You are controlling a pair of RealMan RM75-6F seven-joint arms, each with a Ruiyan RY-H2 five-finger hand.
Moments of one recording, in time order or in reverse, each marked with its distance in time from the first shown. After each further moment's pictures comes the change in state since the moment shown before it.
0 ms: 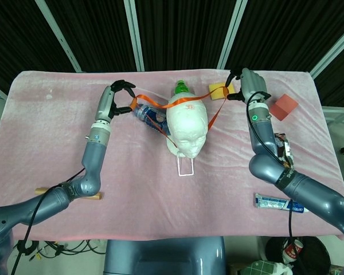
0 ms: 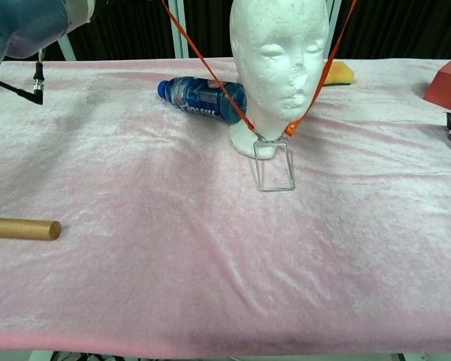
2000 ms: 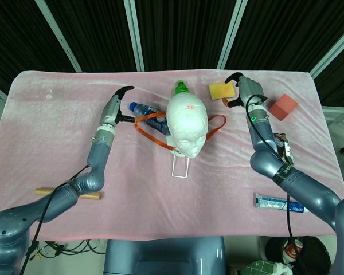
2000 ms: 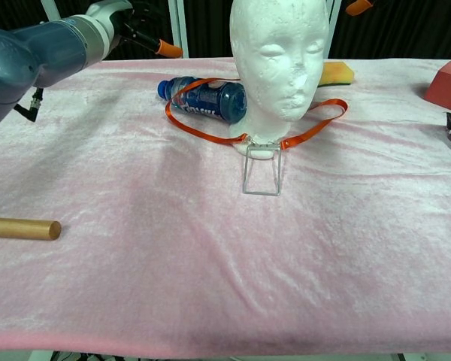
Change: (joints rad) left arm -0.043 -0.099 0.027 0.238 0.001 -0.168 0.073; right arm 0.010 -0.059 -0.059 0.169 -0.007 -0.164 0.016
